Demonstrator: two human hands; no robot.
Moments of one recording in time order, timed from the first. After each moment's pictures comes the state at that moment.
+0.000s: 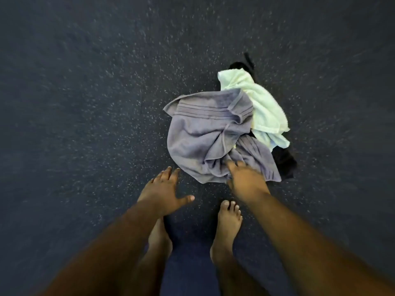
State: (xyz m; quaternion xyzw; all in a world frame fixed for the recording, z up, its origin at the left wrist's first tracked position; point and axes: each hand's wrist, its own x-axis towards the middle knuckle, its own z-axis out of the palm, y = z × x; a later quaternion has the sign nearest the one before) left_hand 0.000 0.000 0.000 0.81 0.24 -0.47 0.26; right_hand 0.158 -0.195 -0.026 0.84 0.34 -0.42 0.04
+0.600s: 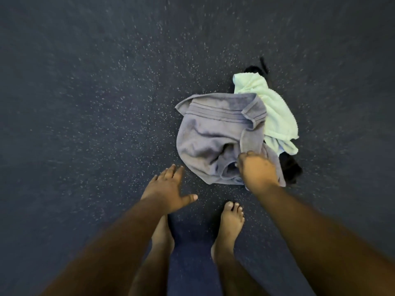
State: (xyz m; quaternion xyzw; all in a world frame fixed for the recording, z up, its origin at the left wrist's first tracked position) left_hand -0.026 0.025 -0.037 0.81 0.24 -0.47 0.27; right_hand 0.170 -0.159 -0.056 0.86 0.35 -0.34 0.13
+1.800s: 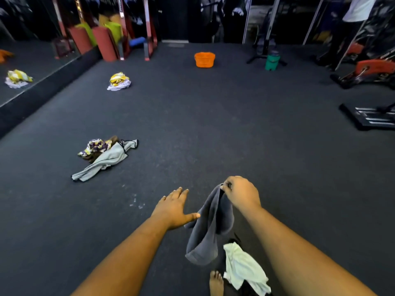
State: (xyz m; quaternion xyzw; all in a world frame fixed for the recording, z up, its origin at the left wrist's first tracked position) left_hand 0.151 0.253 0.648 0.95 0.17 -0.19 0.15; right_hand 0.302 0.059 0.672 0.95 0.24 -0.11 -0.17
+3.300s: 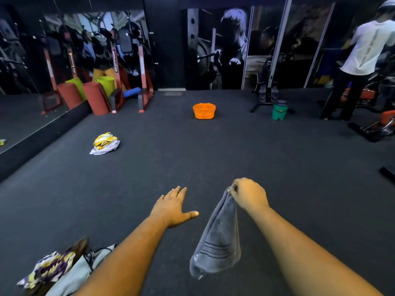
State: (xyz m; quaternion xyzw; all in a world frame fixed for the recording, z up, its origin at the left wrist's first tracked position) left_hand 0.885 0.751 0.725 0.98 0.16 -0.11 0.10; right_hand 1.036 0.524 0.747 0.96 0.24 -0.02 -0.12
